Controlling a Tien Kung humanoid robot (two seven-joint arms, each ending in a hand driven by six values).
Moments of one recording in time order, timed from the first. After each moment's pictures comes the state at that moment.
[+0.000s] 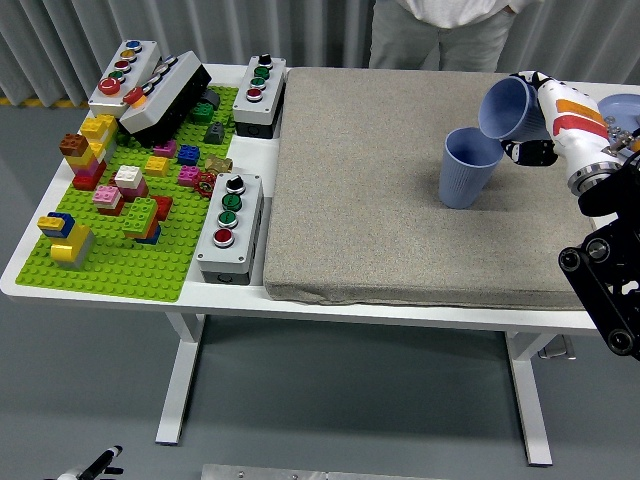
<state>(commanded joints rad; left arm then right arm) -0.14 0.11 -0.98 -0.18 0.99 -0.15 0.04 0.61 -0.17 1.14 1.14 -2.12 -0.22 -0.20</state>
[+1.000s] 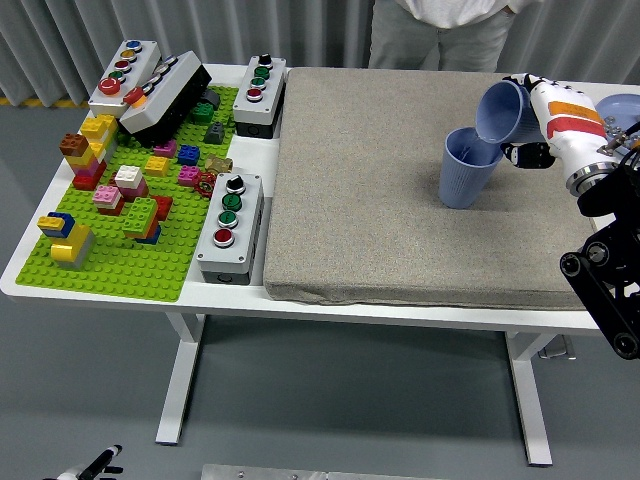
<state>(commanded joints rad) -0.14 0.11 -0.98 -0.18 0.99 -0.15 0.04 0.63 -0.21 1.07 1.16 -2.15 -0.22 -0.20</state>
